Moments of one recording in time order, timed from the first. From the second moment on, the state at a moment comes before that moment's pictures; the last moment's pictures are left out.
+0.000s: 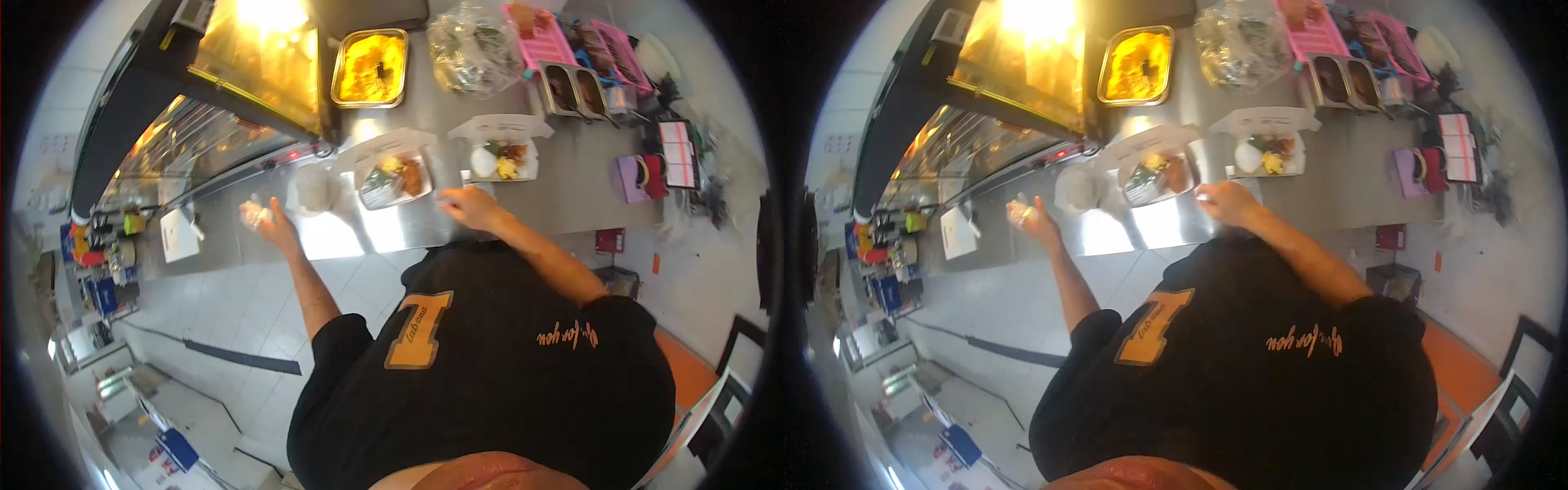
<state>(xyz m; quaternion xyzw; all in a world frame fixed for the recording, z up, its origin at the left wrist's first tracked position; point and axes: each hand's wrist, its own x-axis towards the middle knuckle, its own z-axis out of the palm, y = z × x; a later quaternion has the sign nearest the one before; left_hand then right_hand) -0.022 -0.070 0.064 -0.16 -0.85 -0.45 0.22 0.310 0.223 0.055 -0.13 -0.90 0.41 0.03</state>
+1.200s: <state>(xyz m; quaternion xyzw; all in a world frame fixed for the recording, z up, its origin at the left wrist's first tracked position) -0.050 -0.060 -0.074 -0.43 -0.90 0.05 -0.07 0.611 0.291 0.019 -0.68 -0.44 0.37 0.46</state>
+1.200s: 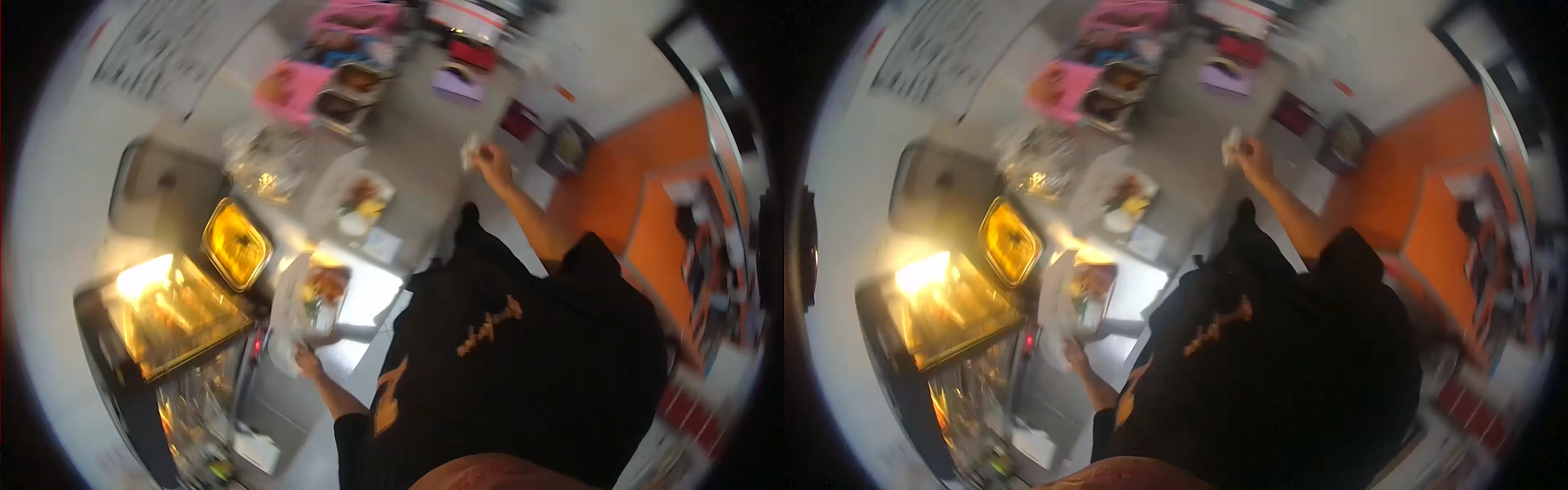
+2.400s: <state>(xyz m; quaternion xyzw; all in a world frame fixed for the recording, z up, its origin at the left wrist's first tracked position) 0.549 0.279 0.028 -0.71 -0.53 -0.20 -0.41 0.931 0.248 -0.237 -0.67 -0.16 0.72 0.08</state>
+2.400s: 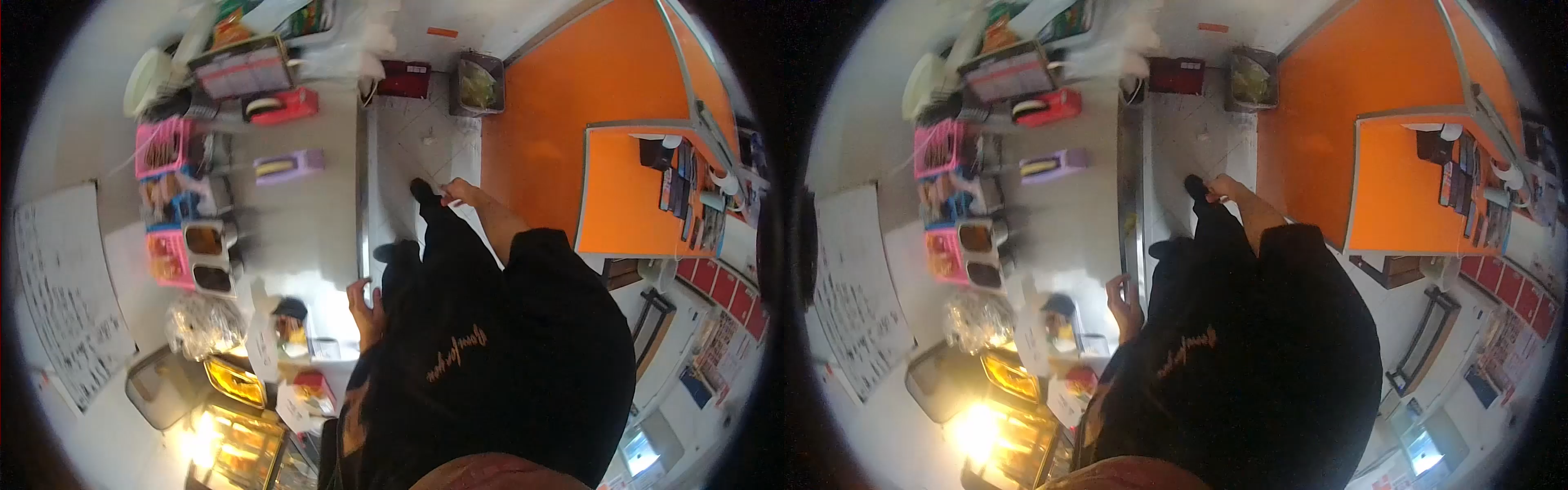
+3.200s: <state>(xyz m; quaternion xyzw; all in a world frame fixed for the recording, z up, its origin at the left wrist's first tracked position) 0.581 0.369 -0.184 -0.77 -0.62 0.14 -0.08 1.130 0.314 -0.869 -0.96 0.09 0.04 0.27</state>
